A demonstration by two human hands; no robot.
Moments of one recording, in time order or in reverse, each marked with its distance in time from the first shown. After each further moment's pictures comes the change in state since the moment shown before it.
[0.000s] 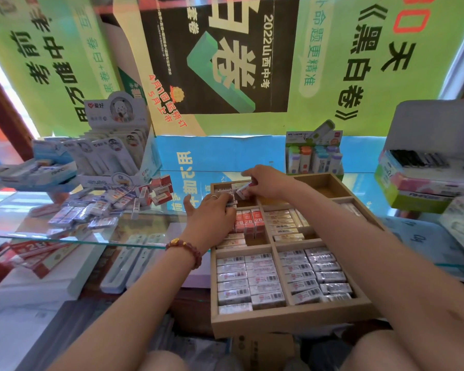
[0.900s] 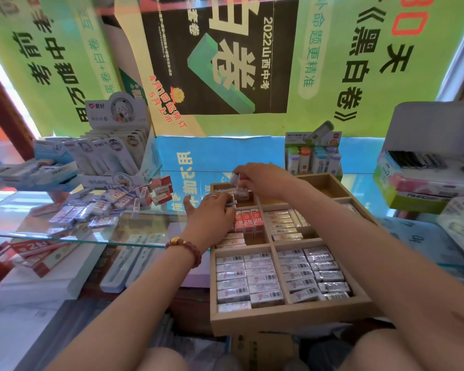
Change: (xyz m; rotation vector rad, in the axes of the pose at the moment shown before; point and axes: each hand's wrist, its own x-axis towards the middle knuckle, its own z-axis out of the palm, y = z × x) left_hand -0.001 0.002 -0.001 -0.005 0.000 -0.013; right_hand -0.004 -0.007 -0.004 -0.279 0.081 -0.145
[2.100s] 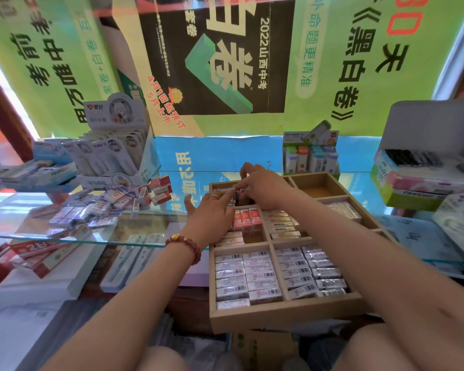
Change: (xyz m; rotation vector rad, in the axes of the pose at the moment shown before) left_hand 0.001 -0.001 -0.001 0.048 -0.057 0.043; right_hand -0.007 -0.001 0.016 0.093 0.011 0.010
